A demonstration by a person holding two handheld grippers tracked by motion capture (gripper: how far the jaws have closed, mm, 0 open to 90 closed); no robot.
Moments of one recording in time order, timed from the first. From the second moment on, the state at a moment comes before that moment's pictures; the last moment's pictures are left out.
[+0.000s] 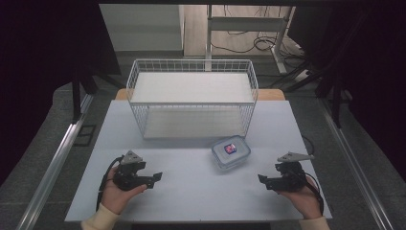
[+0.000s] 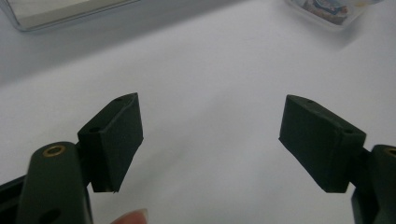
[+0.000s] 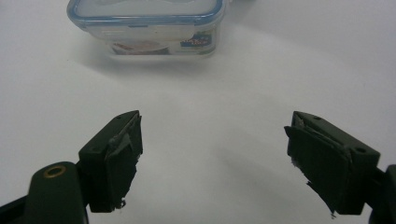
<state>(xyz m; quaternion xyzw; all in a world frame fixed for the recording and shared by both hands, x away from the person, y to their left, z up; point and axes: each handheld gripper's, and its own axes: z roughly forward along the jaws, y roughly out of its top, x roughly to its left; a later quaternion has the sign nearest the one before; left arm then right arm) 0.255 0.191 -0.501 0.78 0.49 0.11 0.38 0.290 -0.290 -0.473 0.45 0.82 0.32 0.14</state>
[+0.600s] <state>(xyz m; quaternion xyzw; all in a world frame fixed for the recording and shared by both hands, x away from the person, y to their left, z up) 0.256 0.192 -0.503 0.78 0.49 0.11 0.38 0.291 -0.292 -0.469 0.45 0.82 0.32 0.15</state>
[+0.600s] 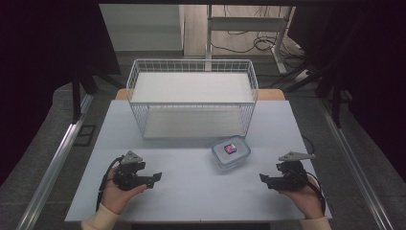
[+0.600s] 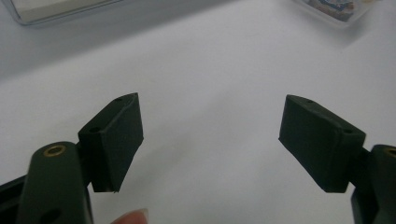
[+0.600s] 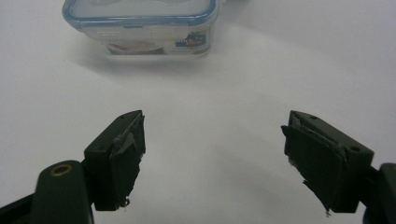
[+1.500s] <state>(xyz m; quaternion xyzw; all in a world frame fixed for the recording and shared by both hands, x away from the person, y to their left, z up) 0.254 0.192 -0.501 0.78 0.49 0.11 0.38 0.341 -0.276 -0.423 0.46 0.83 0.30 0.10</state>
